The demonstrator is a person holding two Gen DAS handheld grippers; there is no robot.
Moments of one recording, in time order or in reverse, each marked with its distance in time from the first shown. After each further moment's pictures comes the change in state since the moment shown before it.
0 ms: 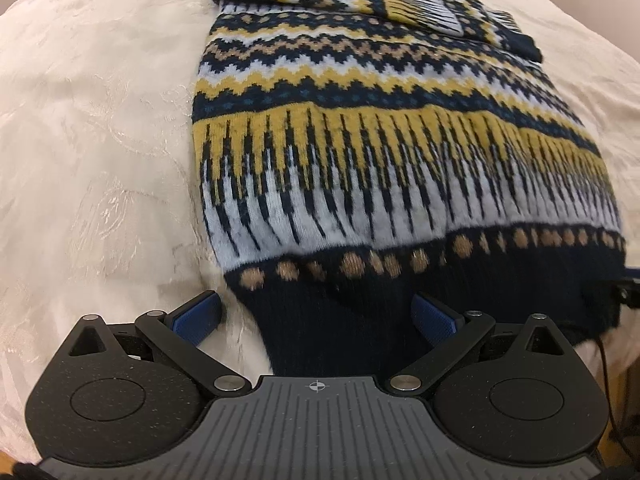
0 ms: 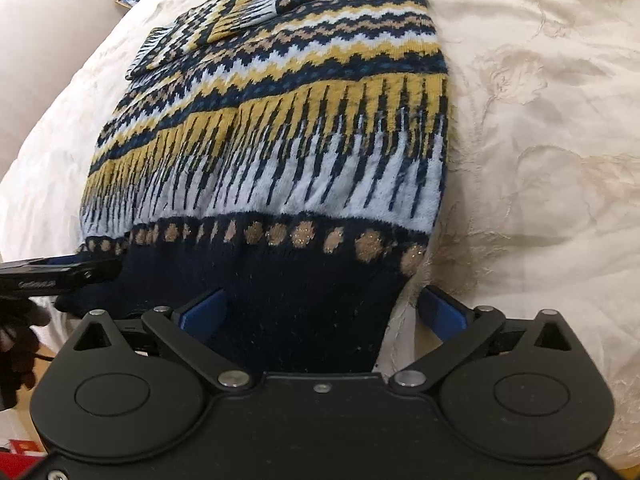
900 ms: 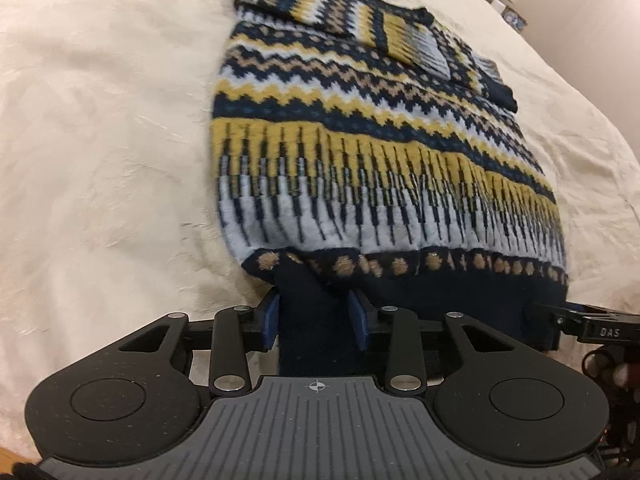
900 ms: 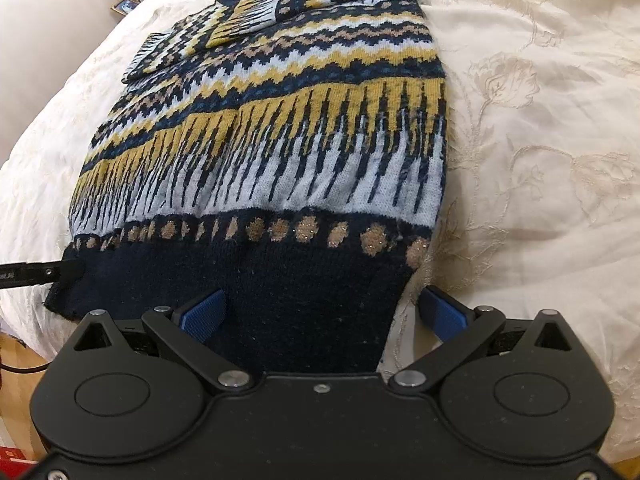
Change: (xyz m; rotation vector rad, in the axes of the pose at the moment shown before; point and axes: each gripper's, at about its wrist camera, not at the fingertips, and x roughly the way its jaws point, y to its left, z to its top) left arm -0.025 0.044 0.007 -0.127 -0.021 -0.179; right arm -0.002 0.005 -0.003 0.000 -0.015 -0.026
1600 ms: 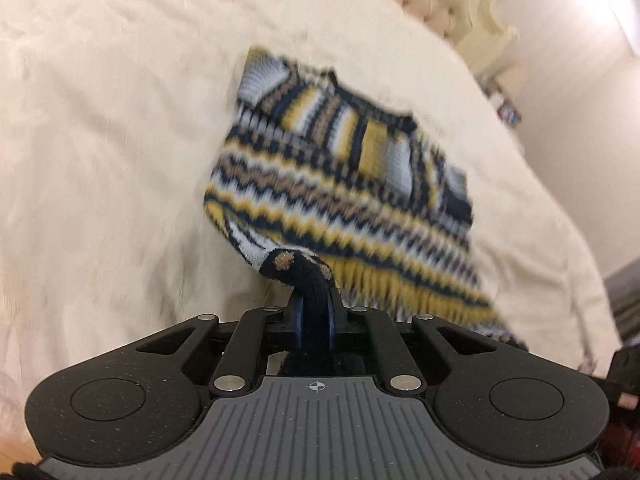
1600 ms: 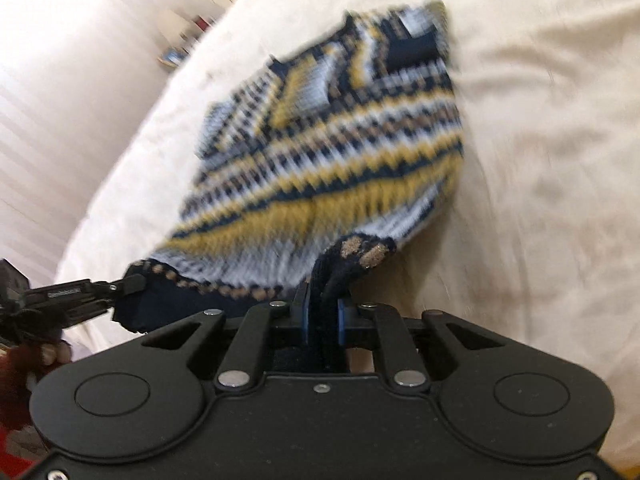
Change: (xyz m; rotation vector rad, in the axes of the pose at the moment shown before) left arm -0.075 -0.012 0.039 -0.207 -0.220 -0.098; right arm -0.076 -0.012 0.053 0.075 -0.106 0.277
